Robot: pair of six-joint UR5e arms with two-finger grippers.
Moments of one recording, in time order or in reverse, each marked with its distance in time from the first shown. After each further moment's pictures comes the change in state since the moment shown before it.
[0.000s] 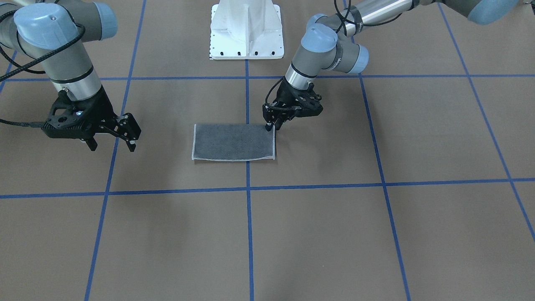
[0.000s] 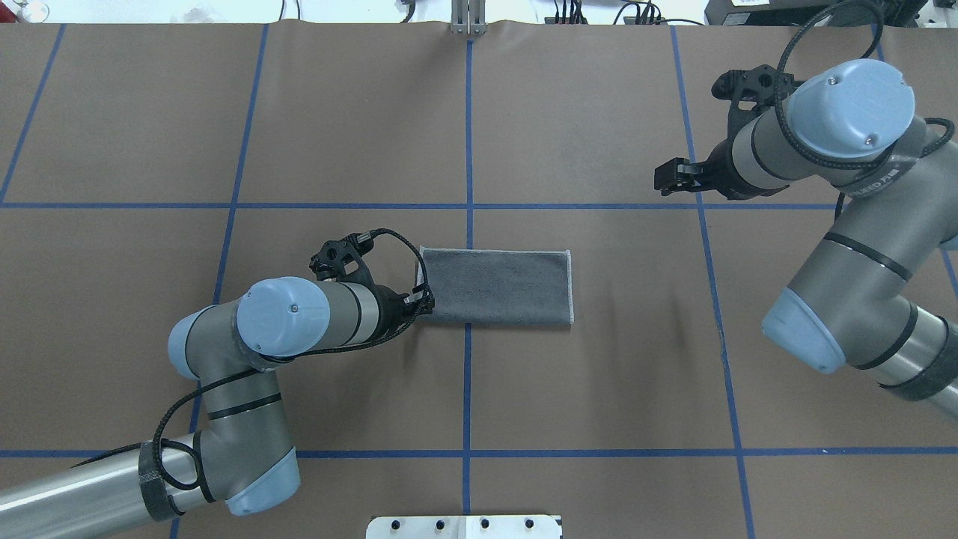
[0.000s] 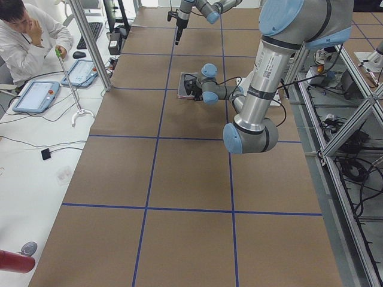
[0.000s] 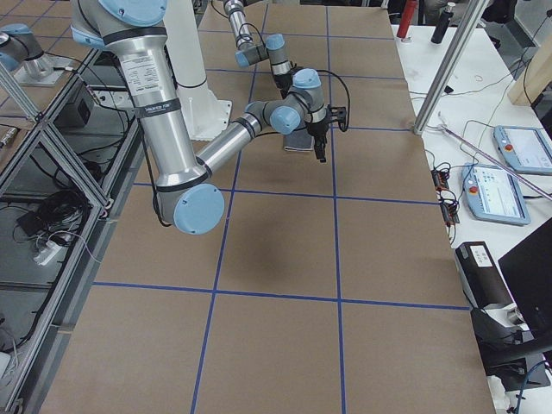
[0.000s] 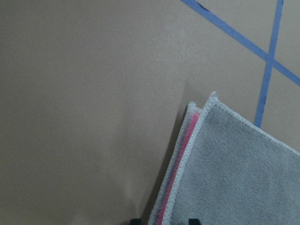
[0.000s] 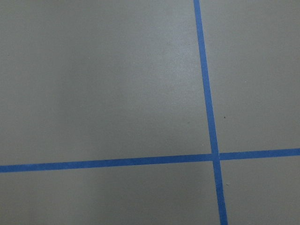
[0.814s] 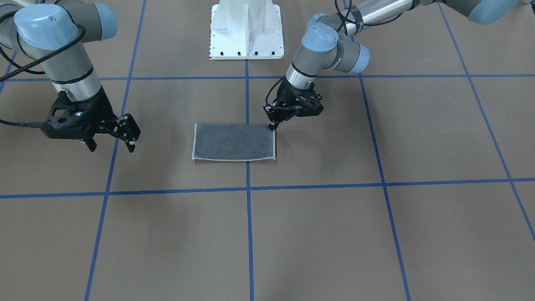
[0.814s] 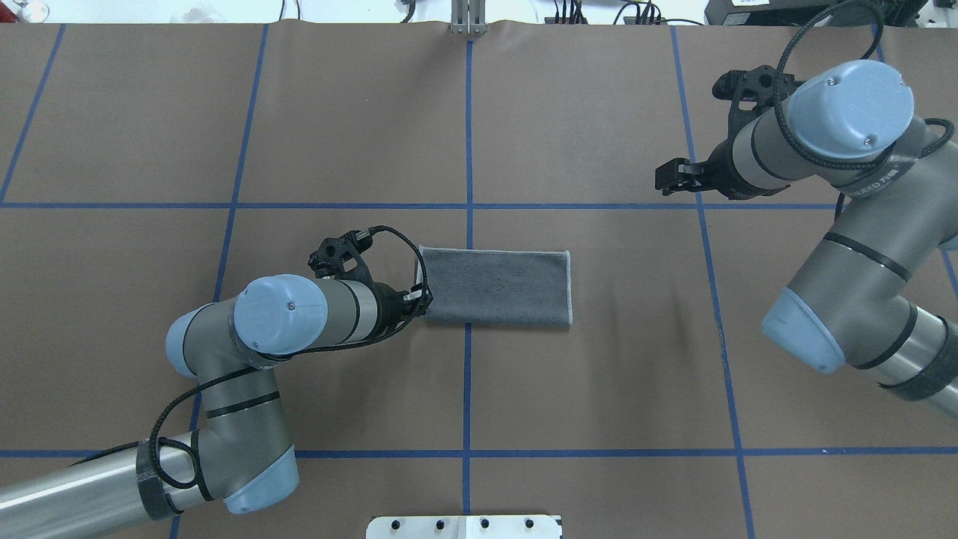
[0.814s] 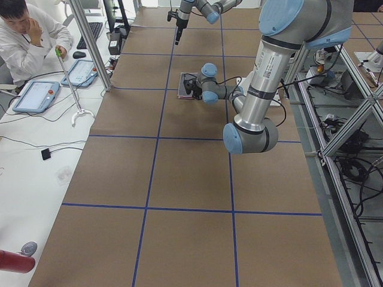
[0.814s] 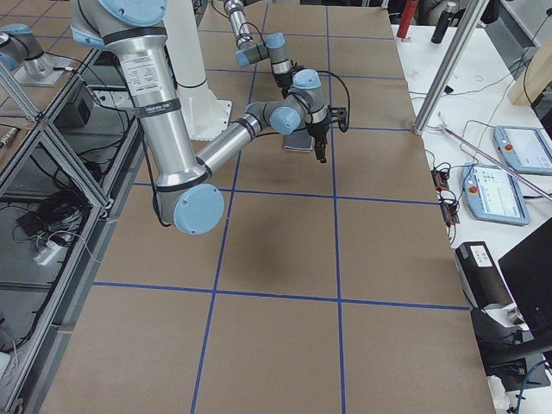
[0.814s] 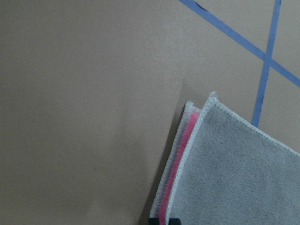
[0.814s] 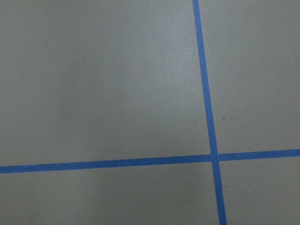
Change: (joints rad) left arm -0.008 0.012 -0.021 -0.001 -0.003 0.002; right arm 0.000 -0.002 -0.004 0.000 -0.003 -0.001
